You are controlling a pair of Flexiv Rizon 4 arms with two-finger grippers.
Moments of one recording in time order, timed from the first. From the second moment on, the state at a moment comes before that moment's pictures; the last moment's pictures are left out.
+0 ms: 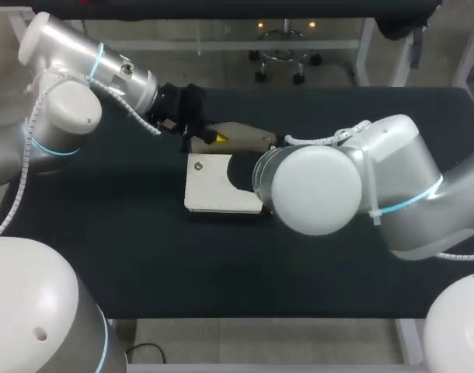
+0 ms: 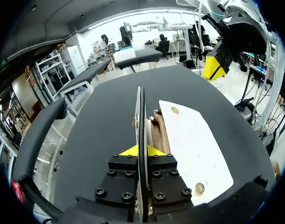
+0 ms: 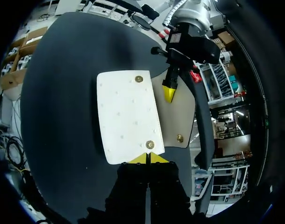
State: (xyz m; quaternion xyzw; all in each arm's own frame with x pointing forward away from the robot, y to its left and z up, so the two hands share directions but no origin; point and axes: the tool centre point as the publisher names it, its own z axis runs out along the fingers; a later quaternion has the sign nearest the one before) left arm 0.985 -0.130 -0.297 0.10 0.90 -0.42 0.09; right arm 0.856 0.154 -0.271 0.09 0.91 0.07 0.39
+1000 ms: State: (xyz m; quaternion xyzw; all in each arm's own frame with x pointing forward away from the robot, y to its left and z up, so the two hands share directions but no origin) left arm 0.989 -0.130 -0.317 0.10 0.90 -0.38 0.21; right arm 0.832 0.169 -0.300 0.08 0.91 0.07 0.40
